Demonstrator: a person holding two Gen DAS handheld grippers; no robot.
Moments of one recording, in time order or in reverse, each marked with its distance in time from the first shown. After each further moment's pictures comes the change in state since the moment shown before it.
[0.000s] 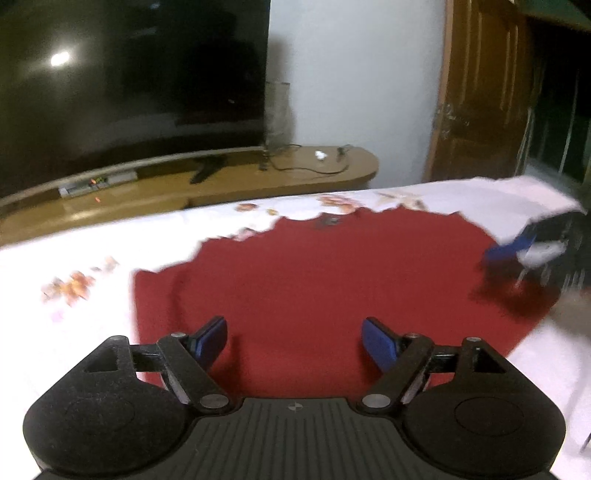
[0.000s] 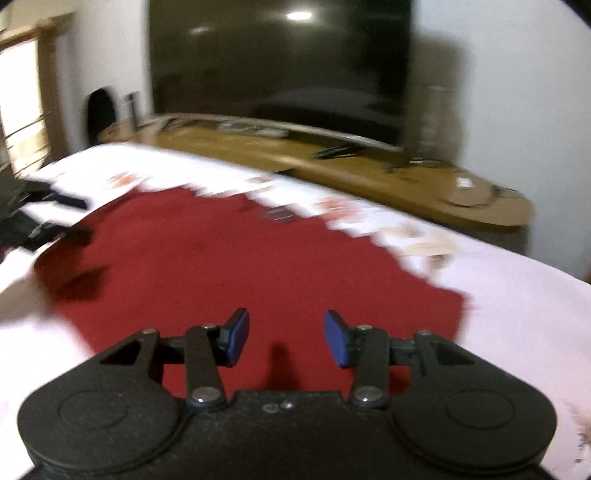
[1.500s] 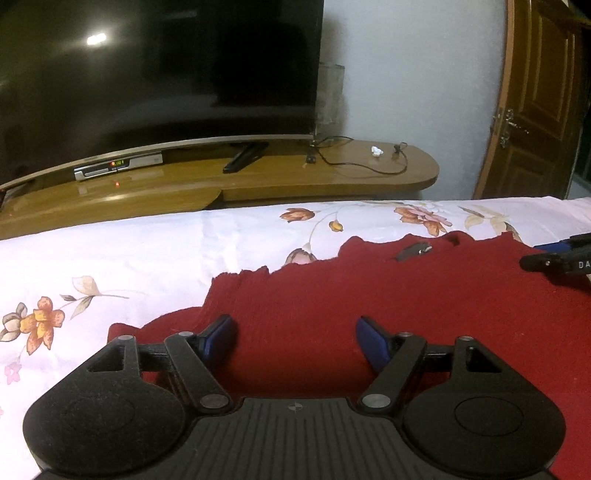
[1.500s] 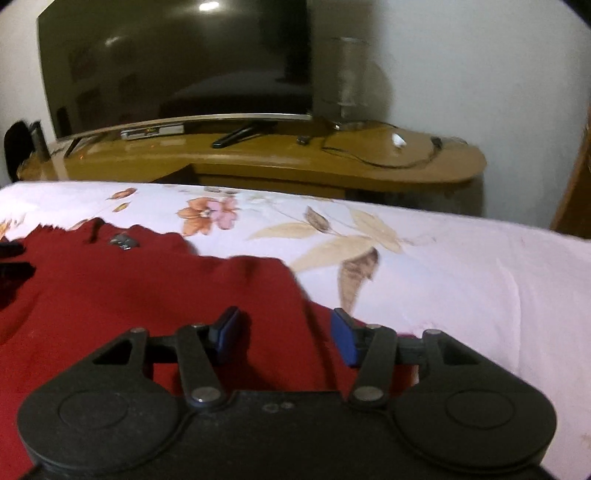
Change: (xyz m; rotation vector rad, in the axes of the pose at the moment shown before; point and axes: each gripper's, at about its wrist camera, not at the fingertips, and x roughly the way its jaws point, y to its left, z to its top) left arm 0.125 0.039 0.040 -0.067 0.023 0.141; right arm 0.101 -0.118 0.024 0.253 0.023 -0.193
